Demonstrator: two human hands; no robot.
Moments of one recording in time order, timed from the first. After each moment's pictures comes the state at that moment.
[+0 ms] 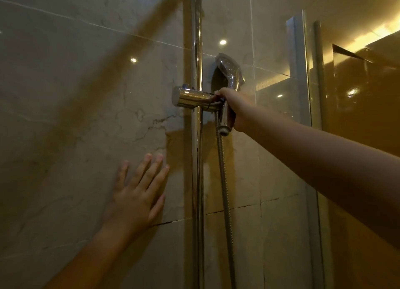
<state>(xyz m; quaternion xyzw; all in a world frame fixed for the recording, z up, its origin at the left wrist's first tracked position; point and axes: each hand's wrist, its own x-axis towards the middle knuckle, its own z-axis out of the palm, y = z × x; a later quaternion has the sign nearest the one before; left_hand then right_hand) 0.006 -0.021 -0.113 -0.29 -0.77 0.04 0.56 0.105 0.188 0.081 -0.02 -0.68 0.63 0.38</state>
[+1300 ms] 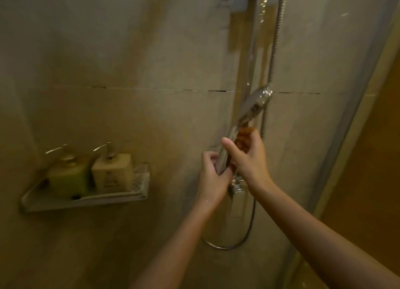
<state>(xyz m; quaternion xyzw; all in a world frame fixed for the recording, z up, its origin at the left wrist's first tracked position) 0.238 -0.044 -0.295 -0.18 -0.69 -0.69 0.03 0.252 0.050 -0.251 0.02 -0.75 0.57 0.34</state>
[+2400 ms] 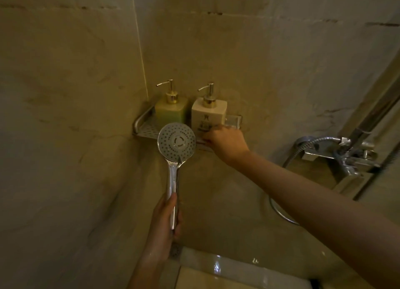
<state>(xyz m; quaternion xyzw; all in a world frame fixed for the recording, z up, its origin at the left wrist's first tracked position) 0.307 -0.290 -0.454 0.18 -0.52 -0.83 0.02 0.133 -0.160 -0.368 0.32 -0.93 0.02 0.19</state>
